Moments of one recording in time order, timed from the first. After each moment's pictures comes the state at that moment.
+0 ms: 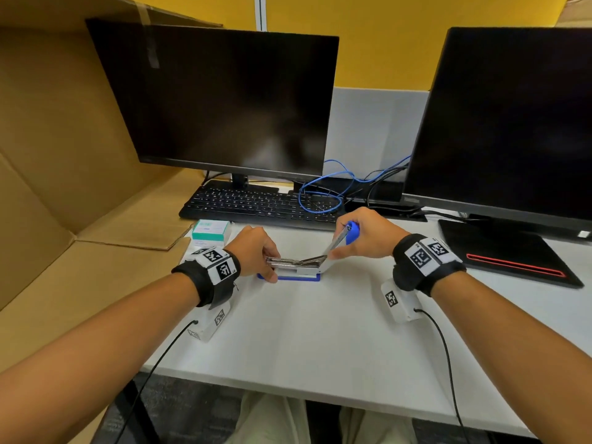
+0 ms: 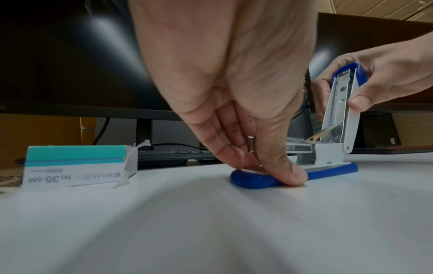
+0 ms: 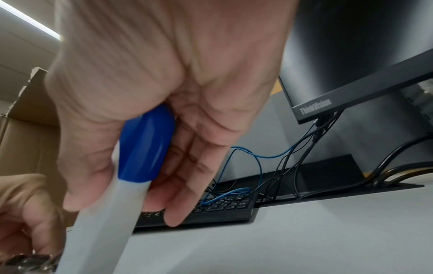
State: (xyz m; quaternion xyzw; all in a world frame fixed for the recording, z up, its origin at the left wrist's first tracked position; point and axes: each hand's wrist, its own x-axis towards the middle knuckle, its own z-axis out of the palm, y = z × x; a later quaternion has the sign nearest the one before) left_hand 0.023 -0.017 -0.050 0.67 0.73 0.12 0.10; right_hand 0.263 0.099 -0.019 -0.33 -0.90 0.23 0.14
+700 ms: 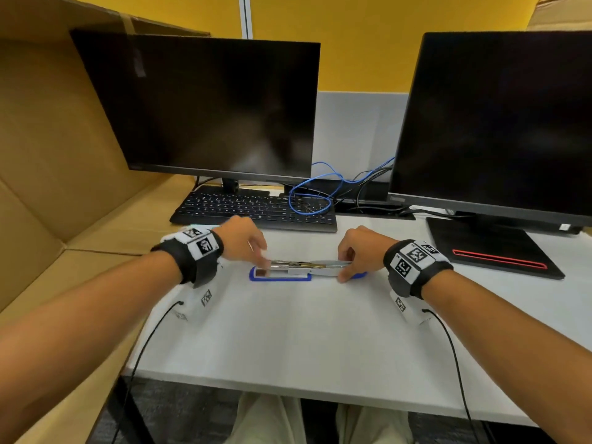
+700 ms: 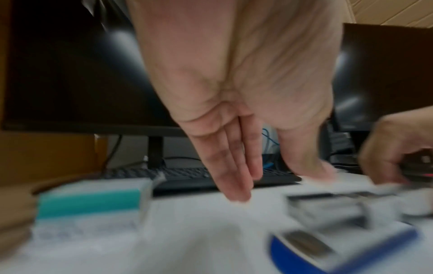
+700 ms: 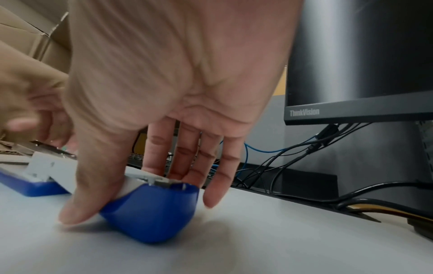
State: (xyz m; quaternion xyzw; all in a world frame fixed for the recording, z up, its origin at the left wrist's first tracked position) left_hand 0.012 -0.010 -0.015 0.70 0.71 0.03 0.10; right_hand 0.277 0.093 -0.031 -0.37 -0.92 0.12 -0.05
